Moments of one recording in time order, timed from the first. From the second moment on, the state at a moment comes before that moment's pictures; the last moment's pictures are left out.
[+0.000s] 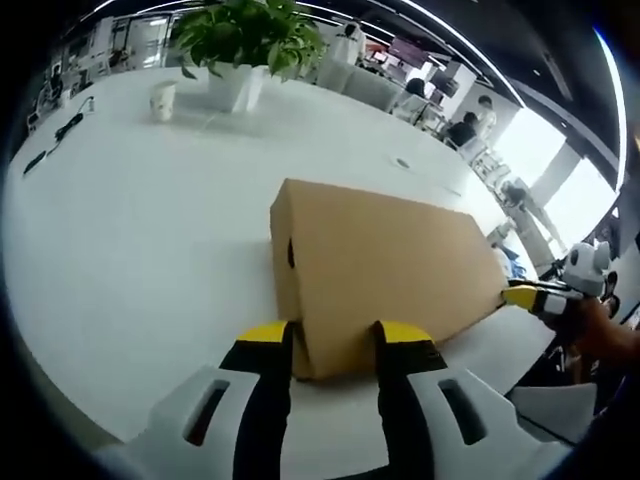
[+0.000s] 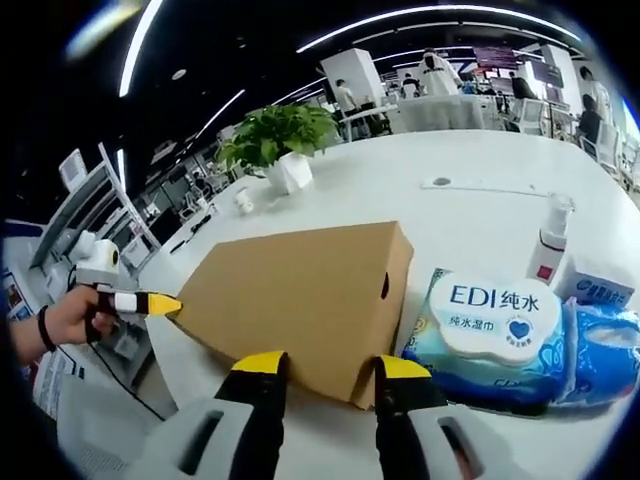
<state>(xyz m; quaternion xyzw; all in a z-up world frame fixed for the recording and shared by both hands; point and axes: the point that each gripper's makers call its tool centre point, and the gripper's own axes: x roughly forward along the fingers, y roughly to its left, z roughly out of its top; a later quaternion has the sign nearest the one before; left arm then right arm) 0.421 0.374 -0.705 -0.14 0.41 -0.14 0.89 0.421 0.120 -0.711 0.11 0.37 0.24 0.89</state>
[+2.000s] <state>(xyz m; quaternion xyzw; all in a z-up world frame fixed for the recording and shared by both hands) 0.419 0.318 -0.645 -0.01 0.31 -0.24 0.92 0.360 -0.048 -0.654 0.13 0.29 0.12 0.94</state>
